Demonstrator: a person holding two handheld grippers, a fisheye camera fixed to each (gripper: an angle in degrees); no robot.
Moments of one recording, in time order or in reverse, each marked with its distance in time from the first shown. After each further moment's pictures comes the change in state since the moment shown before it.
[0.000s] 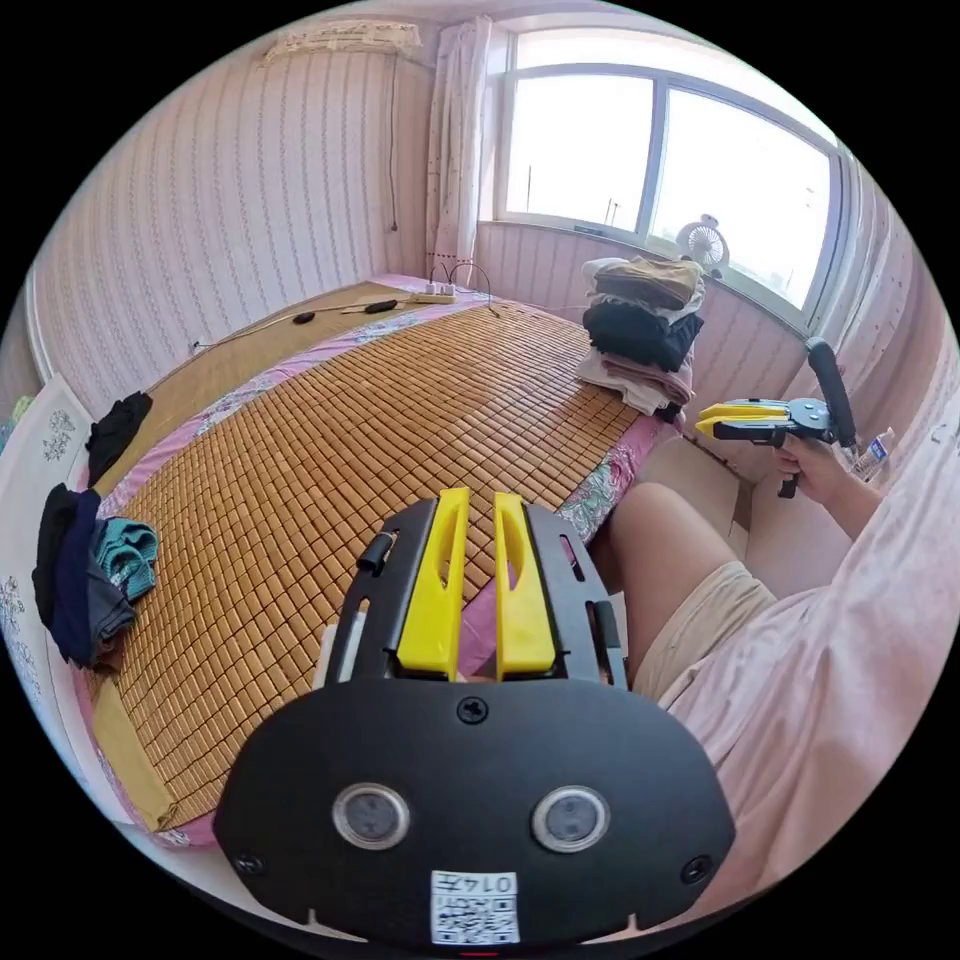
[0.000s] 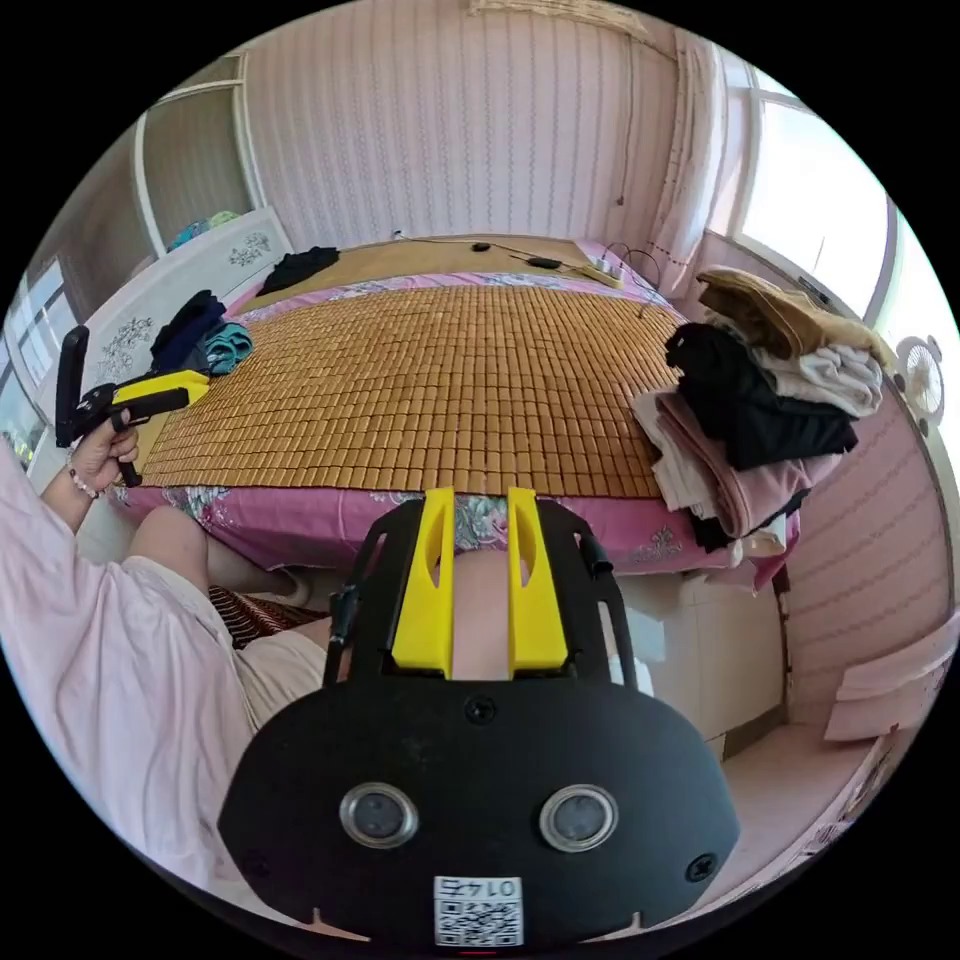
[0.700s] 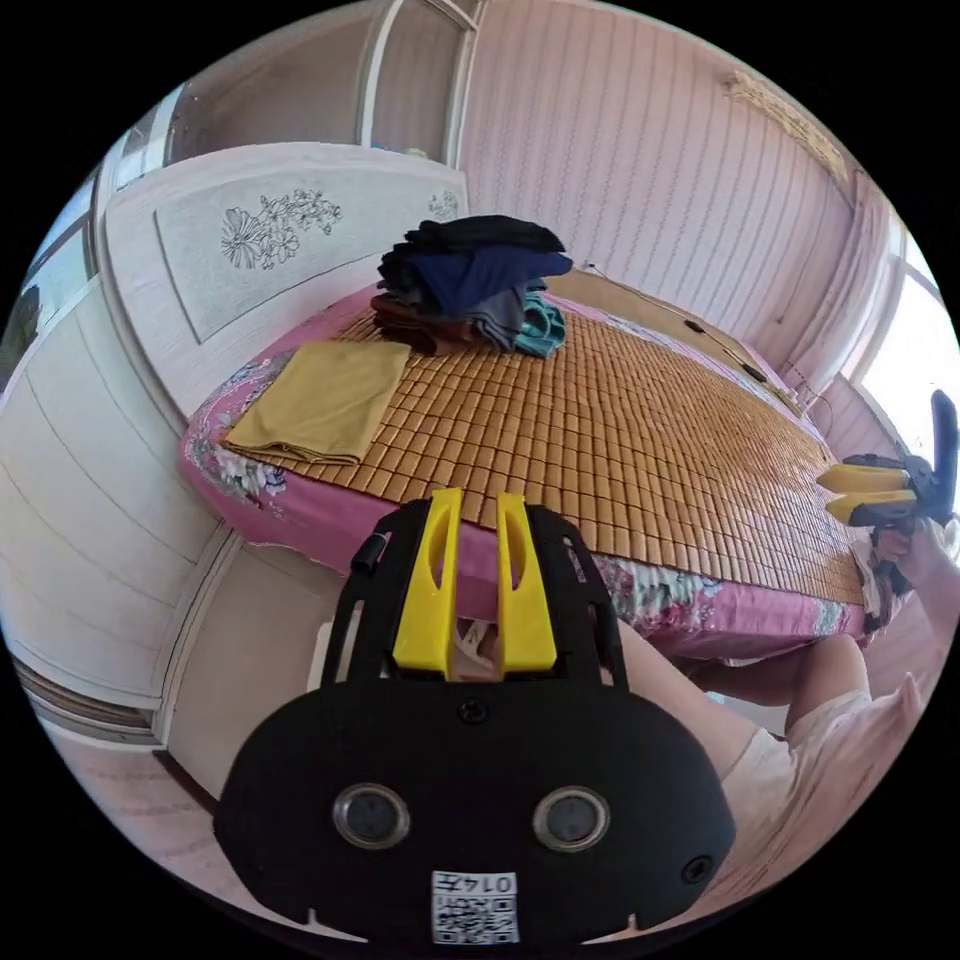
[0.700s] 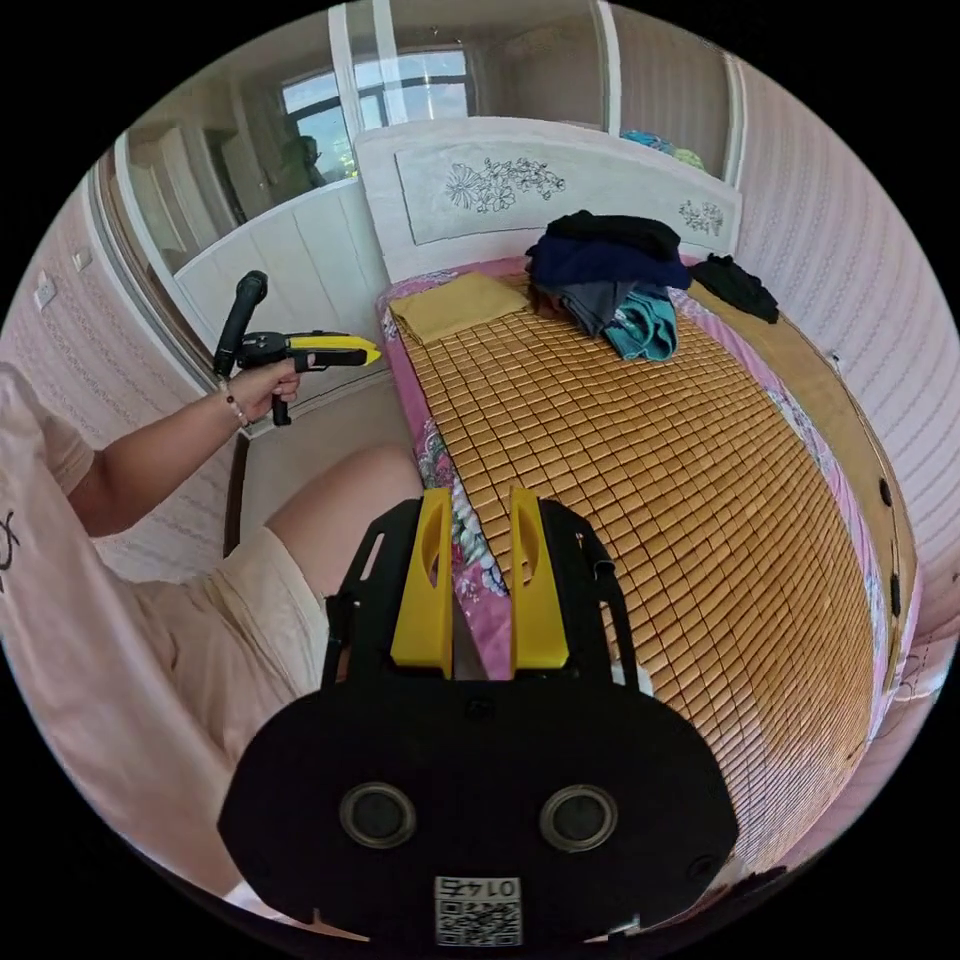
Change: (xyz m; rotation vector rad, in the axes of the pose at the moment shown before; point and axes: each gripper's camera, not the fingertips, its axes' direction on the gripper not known) left arm -0.351 0.284 -0.197 -0.034 -0.564 -0.869; right arm -0.362 -0.149 0.175 -0.119 -0.567 -0.930
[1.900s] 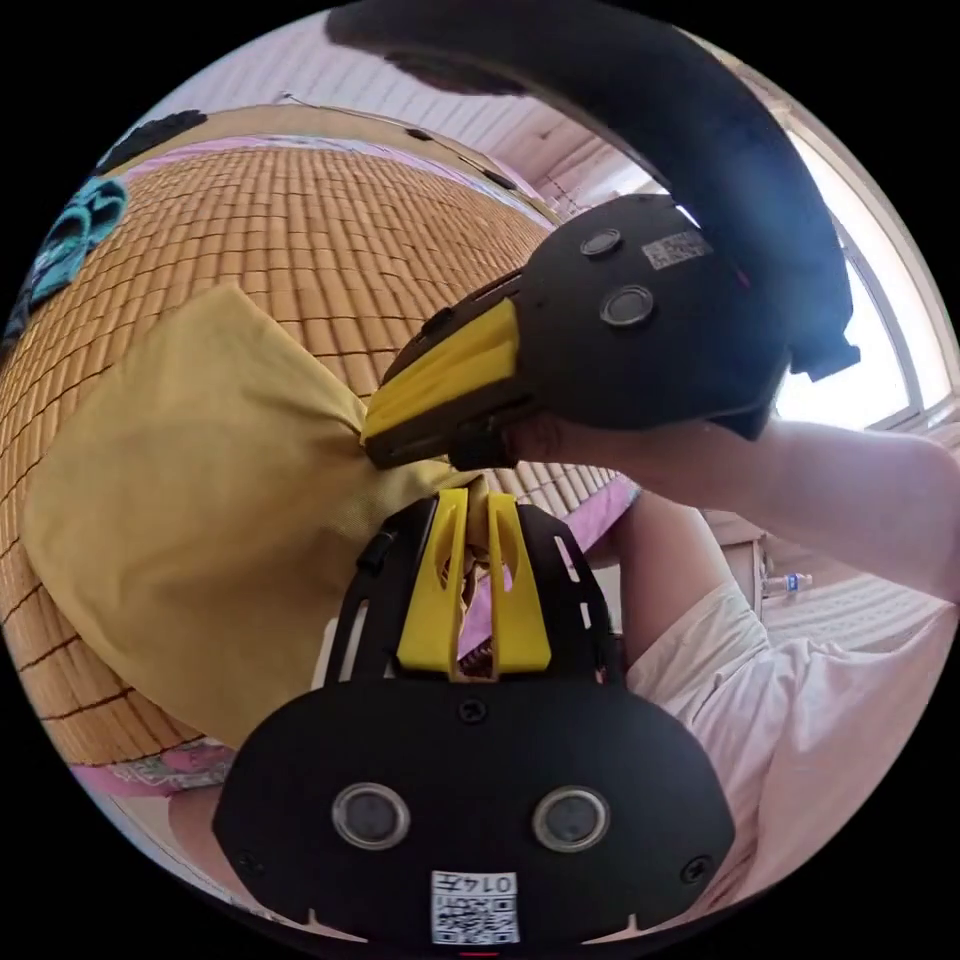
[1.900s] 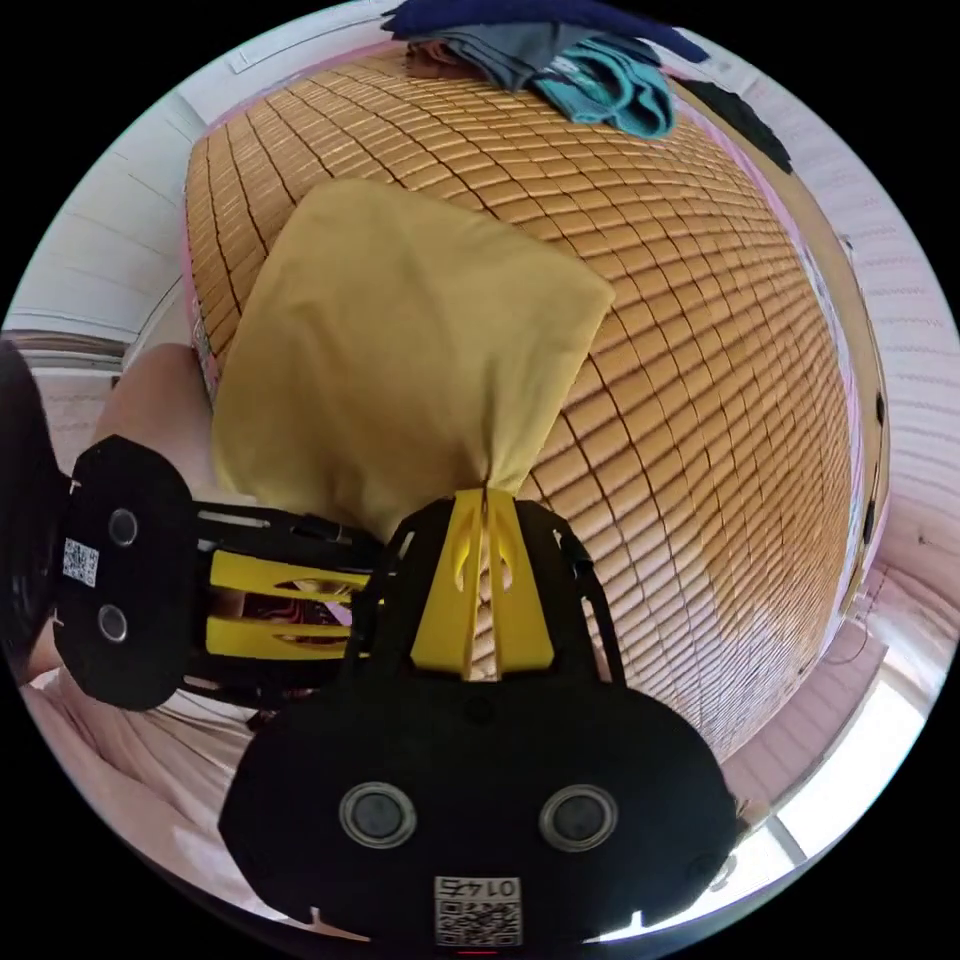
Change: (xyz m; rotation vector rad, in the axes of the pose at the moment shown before) left arm 0.245 -0.069 0.155 -0.506 0.779 0.539; right arm 0.211 -0.051 0.195 -0.602 0.185 0.239
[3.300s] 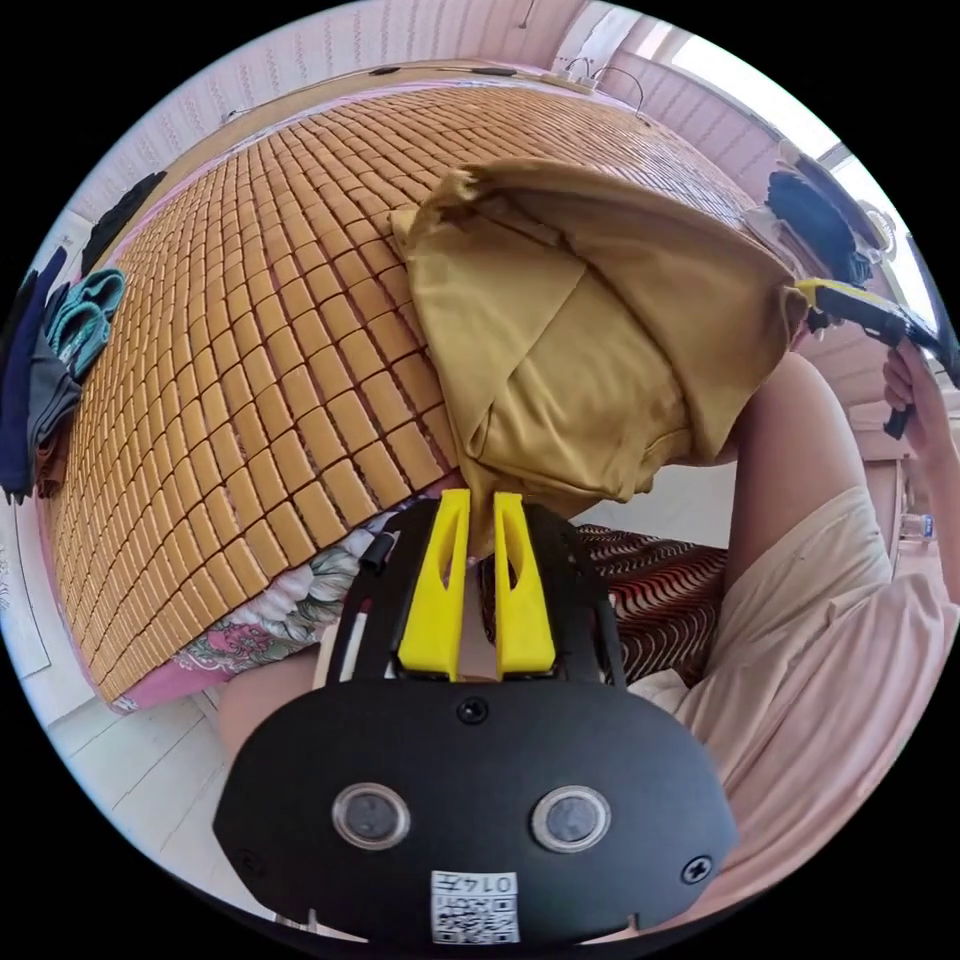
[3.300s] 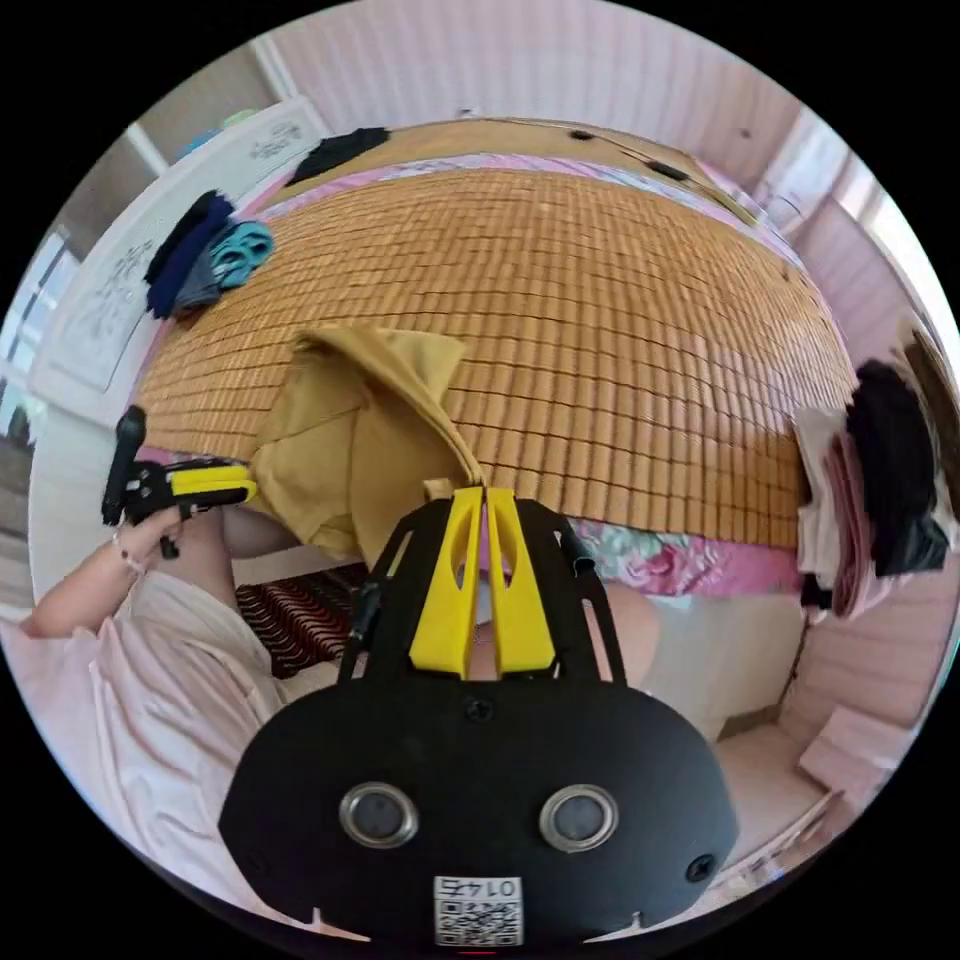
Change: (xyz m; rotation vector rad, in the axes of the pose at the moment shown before) left arm 0.153 -0.021 0.149 -0.274 -0.467 0.044; right arm 0.149 0.388 -0.111 0.283 -0.145 0.874
